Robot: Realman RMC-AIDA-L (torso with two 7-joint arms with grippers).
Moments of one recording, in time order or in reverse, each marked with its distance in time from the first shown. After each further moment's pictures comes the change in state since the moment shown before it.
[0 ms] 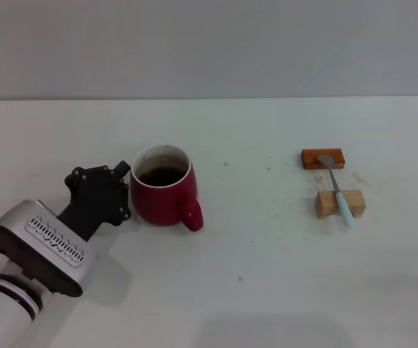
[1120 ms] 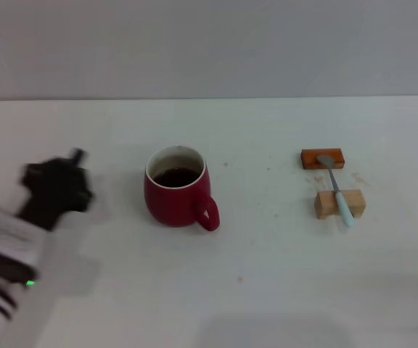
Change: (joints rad) left arm 0.070 -0.001 -0.122 -0.047 -0.042 0.042 -0.089; right arm 0.002 0.000 -0.028 0.003 -0.002 0.004 0.000
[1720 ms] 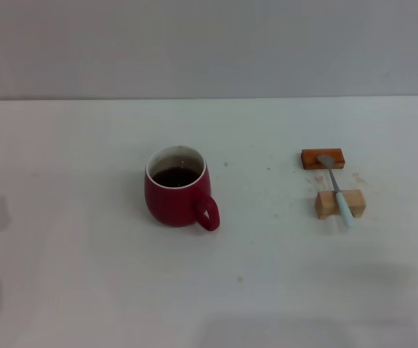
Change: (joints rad) left arm 0.150 0.007 -0.260 0.048 -0.020 0.218 -0.298; right arm 0.055 0.000 -0.128 0.057 0.000 0.026 0.000
